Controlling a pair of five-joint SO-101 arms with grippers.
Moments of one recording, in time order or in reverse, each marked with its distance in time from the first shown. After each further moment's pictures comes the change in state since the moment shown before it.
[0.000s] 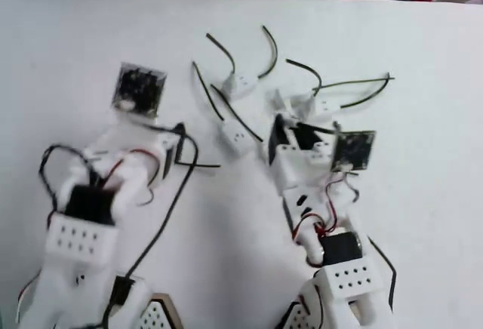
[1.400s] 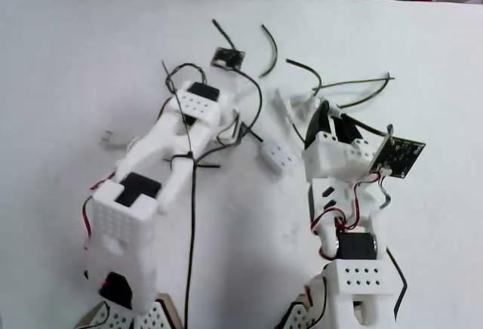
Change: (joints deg) left arm 8.4 81.5 -50.5 7.4 11.2; right arm 11.7 0.0 0.0 -4.7 -3.9
